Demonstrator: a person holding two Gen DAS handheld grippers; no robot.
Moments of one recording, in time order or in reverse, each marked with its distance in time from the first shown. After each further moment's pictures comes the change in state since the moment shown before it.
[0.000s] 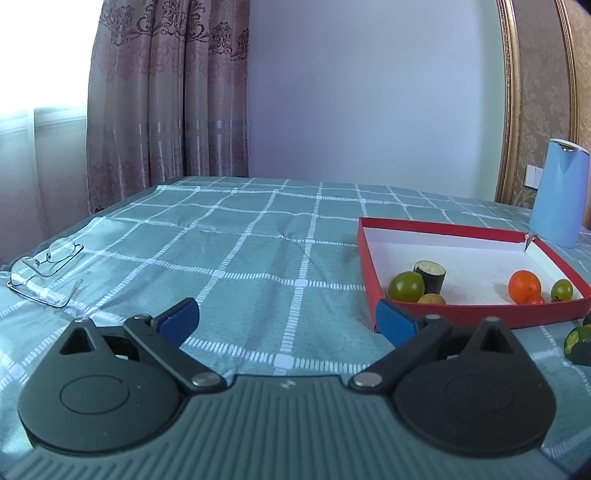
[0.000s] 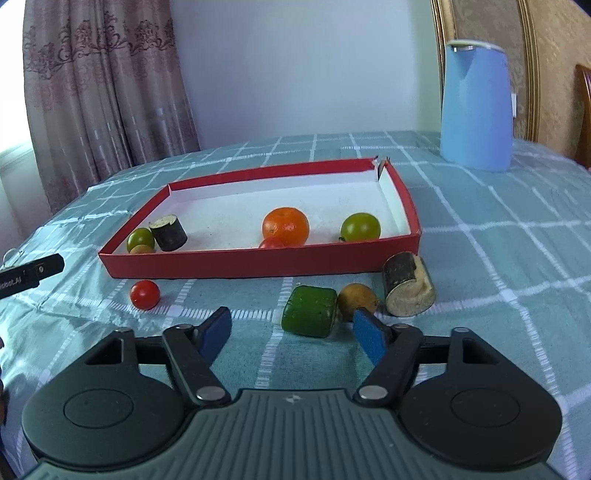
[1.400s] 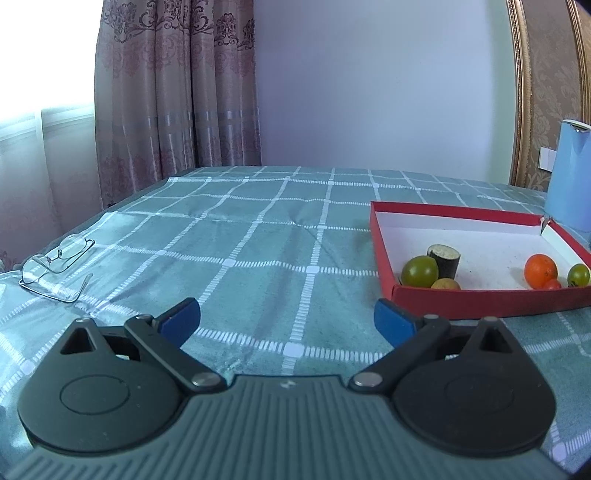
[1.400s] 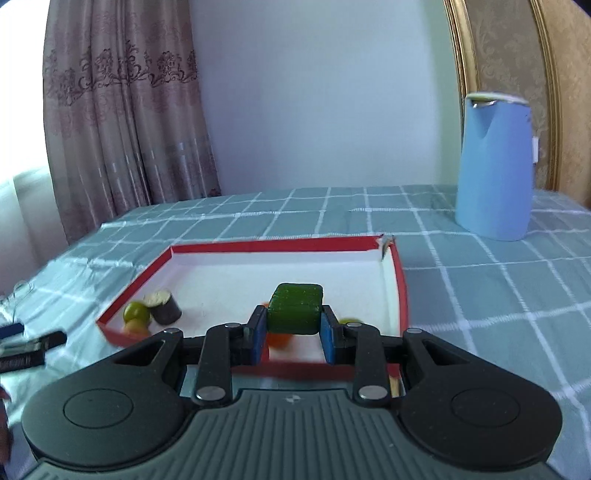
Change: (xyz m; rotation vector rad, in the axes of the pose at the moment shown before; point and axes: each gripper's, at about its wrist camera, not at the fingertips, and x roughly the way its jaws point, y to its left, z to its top) left arm 0.006 -0.008 -0.003 0.030 0.040 0.060; right arm 0.009 -0.027 0.065 -0.059 -0.115 0.073
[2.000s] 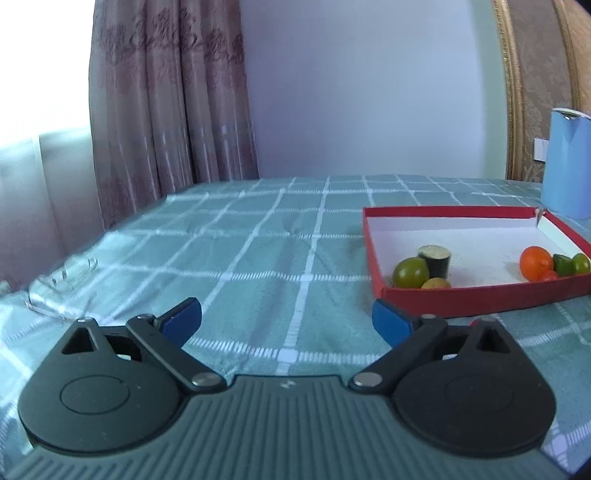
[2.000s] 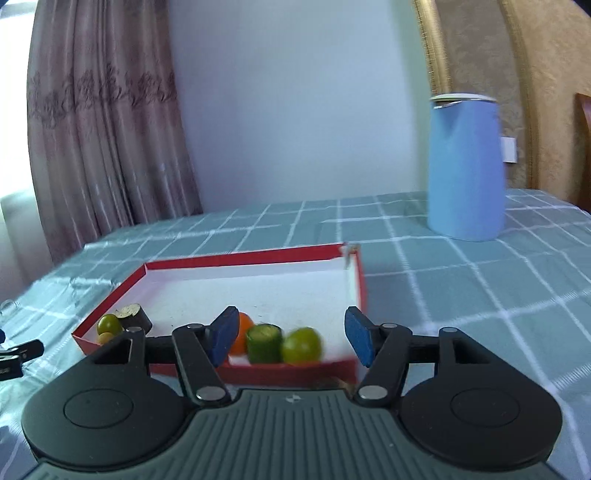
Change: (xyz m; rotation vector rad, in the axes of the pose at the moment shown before) left arm -0.013 -0.016 -0.002 0.076 -0.052 0.011; right arm -0.023 -0.036 -0.020 0.052 -0.081 -0.036
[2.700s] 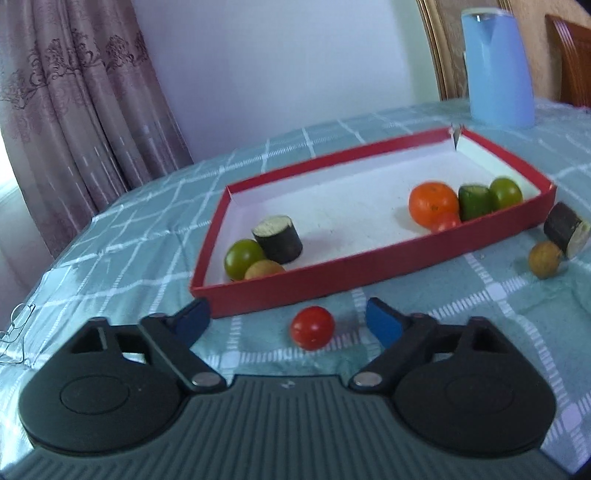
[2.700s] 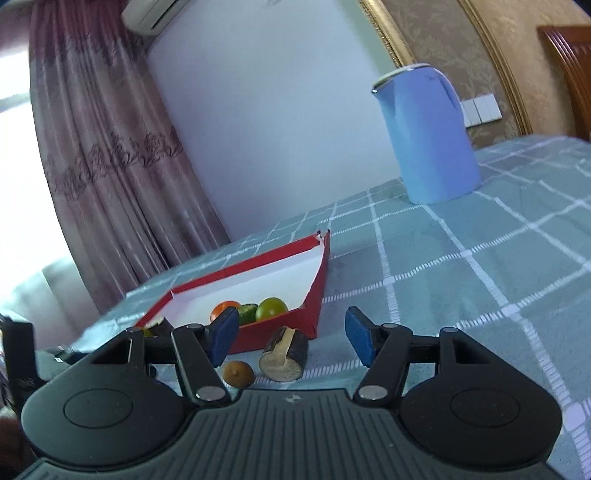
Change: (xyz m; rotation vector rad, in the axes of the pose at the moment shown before) left arm 0.025 -0.139 0.003 0.269 0.148 -0.069; right arm -0.040 -0.084 -0.040 0.232 -0.071 0.174
